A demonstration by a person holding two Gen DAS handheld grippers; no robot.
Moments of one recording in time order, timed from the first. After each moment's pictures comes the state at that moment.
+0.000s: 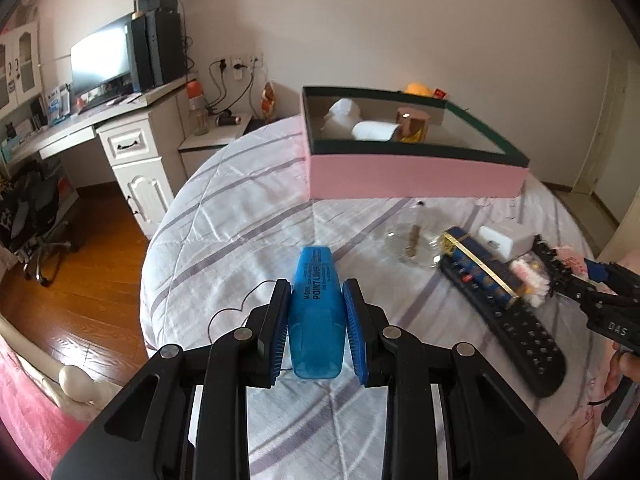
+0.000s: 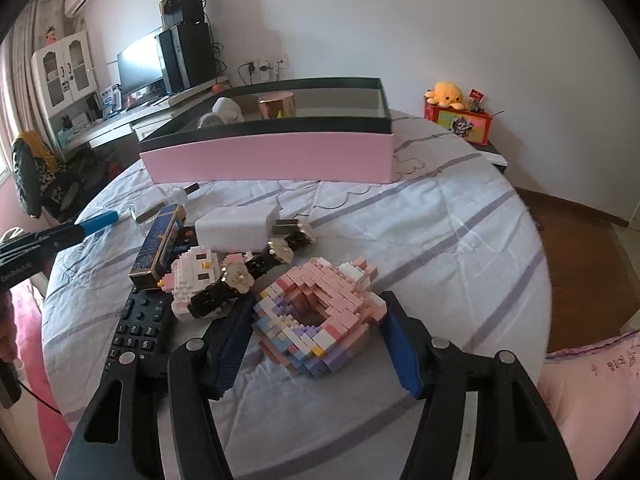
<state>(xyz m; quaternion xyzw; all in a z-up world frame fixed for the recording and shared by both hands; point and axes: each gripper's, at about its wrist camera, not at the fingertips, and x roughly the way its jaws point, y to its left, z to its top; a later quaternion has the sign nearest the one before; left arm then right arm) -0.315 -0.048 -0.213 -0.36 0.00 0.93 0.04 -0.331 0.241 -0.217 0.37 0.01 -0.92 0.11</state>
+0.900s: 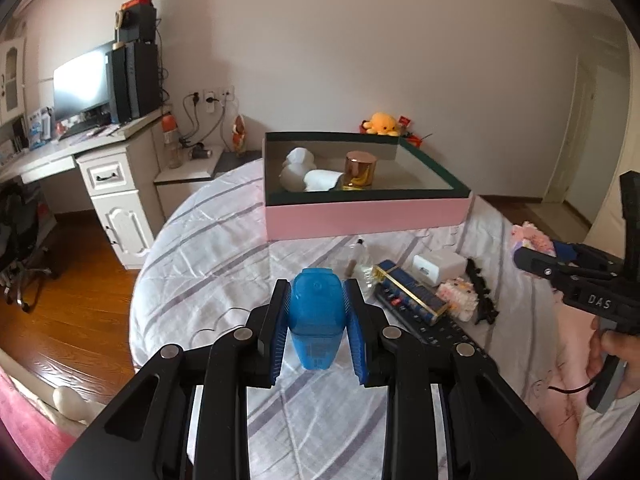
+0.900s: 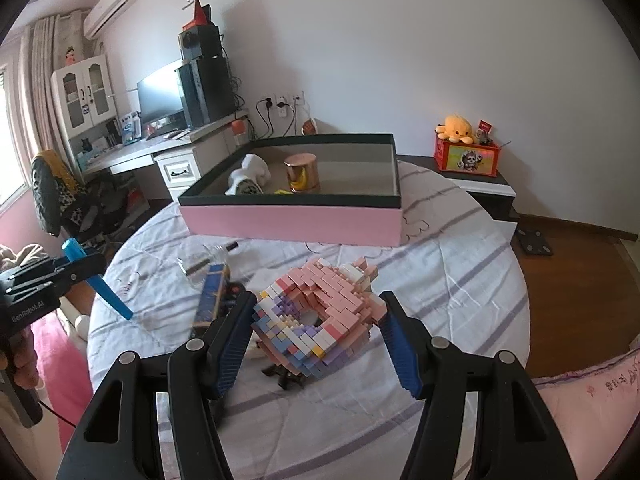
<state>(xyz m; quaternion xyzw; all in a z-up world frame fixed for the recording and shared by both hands) -0.286 -0.032 -0.172 -0.31 -0.01 0.95 0.09 -0.321 0.237 -0.164 0.32 -0.01 -0.94 0.15</state>
